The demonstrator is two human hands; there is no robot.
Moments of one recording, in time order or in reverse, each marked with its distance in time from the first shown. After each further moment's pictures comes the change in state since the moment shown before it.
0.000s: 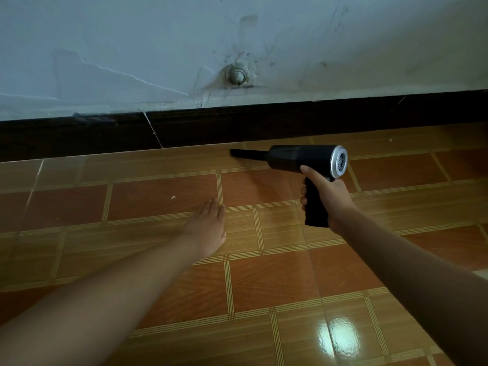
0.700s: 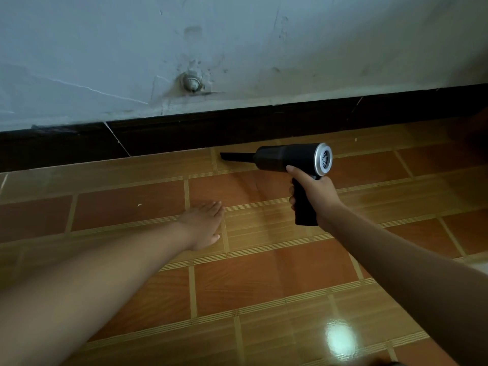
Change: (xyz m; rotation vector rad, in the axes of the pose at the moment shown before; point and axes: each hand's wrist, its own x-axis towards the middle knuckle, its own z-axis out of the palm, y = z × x) left_hand 0.022 0.050 -0.034 0.127 -0.125 0.151; right_hand 0.003 -0.011 -0.058 -0.038 0.004 -0.041
